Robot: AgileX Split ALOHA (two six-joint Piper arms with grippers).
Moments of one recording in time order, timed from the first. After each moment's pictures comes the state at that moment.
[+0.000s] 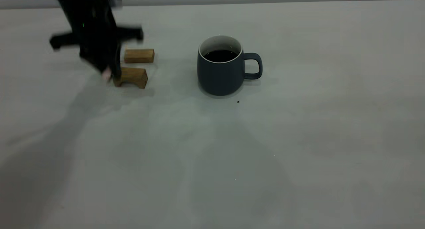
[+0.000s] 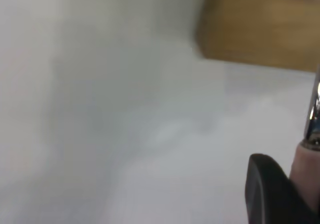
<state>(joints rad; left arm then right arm) -0.22 2.32 -1.55 -0.12 0.74 -0.22 0.07 0.02 -0.47 -0.09 1.13 0.11</state>
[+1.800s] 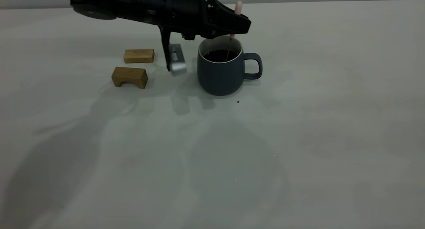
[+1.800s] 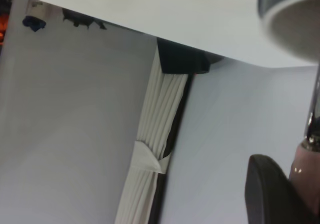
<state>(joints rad) -0.29 2.56 -1.60 -1.68 0.87 -0.97 0.07 0.02 -0.47 -0.09 1.13 0.11</state>
